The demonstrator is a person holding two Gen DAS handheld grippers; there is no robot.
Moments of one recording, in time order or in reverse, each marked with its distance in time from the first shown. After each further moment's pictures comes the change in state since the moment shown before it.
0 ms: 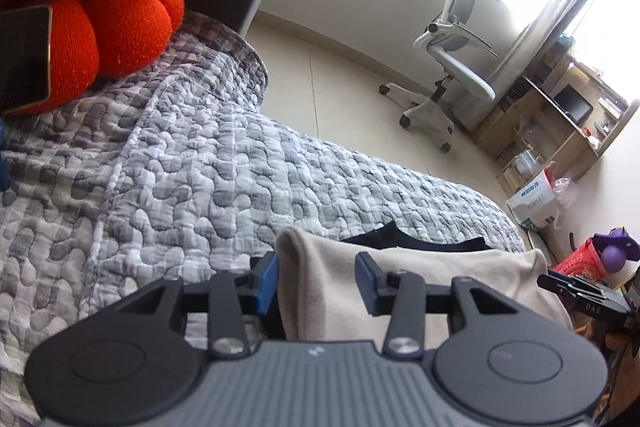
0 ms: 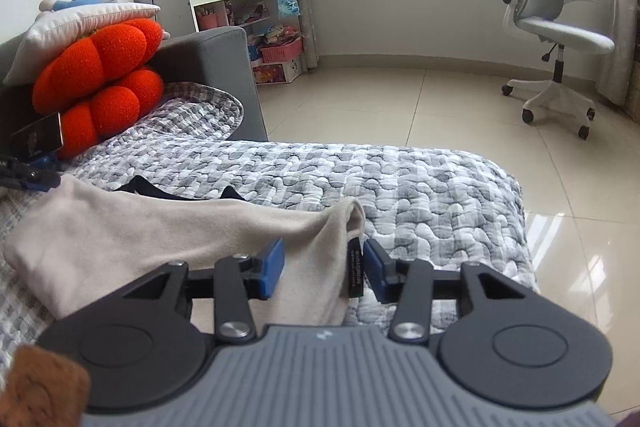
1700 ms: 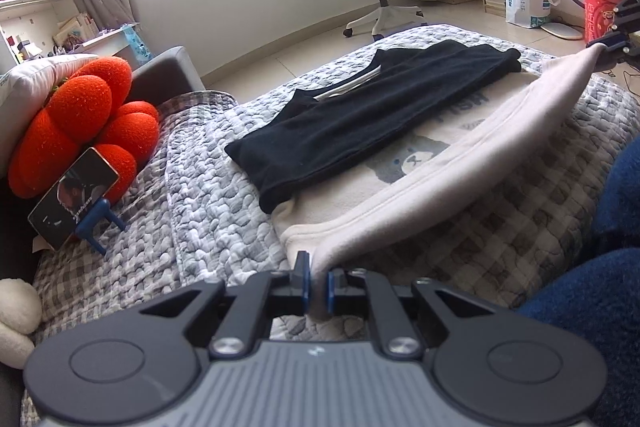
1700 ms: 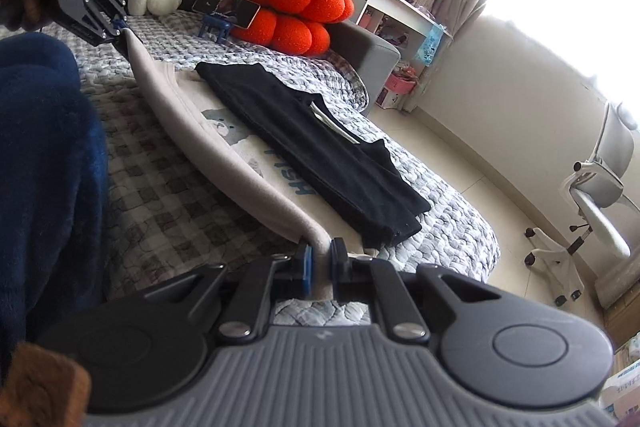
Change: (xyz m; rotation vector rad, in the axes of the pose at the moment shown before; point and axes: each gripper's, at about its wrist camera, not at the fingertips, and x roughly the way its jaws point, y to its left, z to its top) left arm -0.145 -0.109 -0.182 0.760 0.001 0.325; right arm -0.166 0.088 -0.119 -0.701 -0.044 0.044
